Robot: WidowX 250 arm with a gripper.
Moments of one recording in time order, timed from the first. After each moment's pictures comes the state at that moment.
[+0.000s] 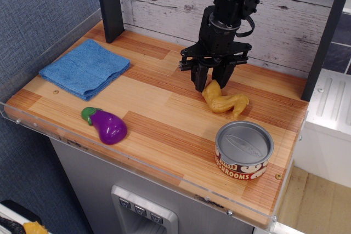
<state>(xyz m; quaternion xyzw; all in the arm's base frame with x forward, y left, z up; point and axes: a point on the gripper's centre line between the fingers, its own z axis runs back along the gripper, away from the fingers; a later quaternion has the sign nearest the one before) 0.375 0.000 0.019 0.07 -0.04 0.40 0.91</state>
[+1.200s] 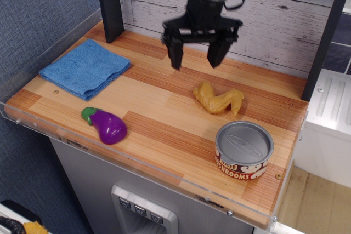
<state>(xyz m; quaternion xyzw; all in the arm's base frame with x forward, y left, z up) 0.352 0.021 0.078 0.10 -0.07 0.35 0.93</state>
